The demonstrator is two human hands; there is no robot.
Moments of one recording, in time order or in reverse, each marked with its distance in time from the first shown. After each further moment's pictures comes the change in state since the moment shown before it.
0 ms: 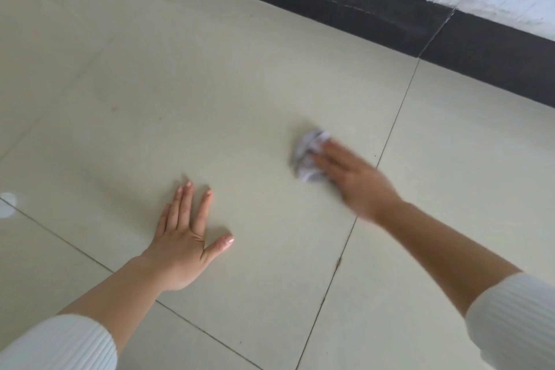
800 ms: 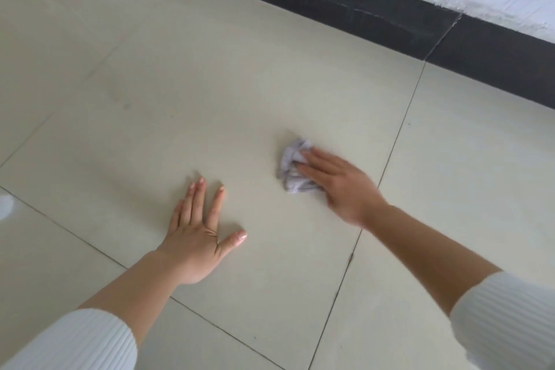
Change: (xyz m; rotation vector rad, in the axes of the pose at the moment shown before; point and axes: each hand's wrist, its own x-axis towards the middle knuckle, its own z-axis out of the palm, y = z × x) left_hand 0.002 -0.003 0.004 -0.016 0.035 0.023; right_hand 0.014 -0.039 0.016 -0.005 0.004 -0.042
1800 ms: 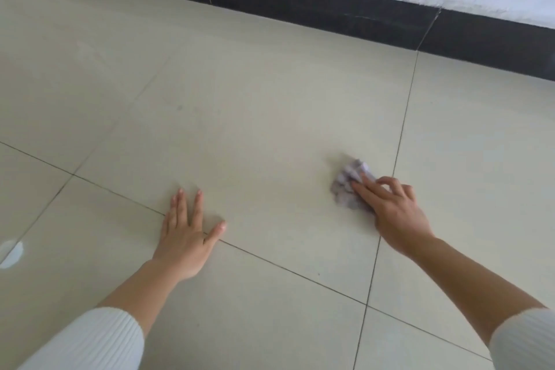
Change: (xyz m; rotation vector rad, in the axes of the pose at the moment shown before) left_hand -0.052 -0.115 0.045 -0.062 0.264 -0.114; right_hand -0.104 -0.099 0.009 -0.223 0.079 0.371
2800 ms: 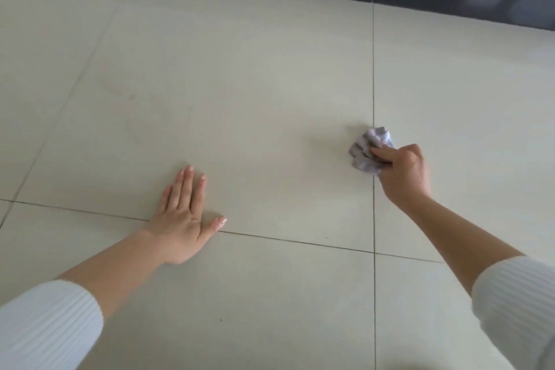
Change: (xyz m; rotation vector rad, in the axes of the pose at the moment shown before) left_hand 0.035 -0.015 -0.029 0.347 -0.276 0.426; right_hand -0.017 -0.026 -0.013 0.314 0.103 0.803
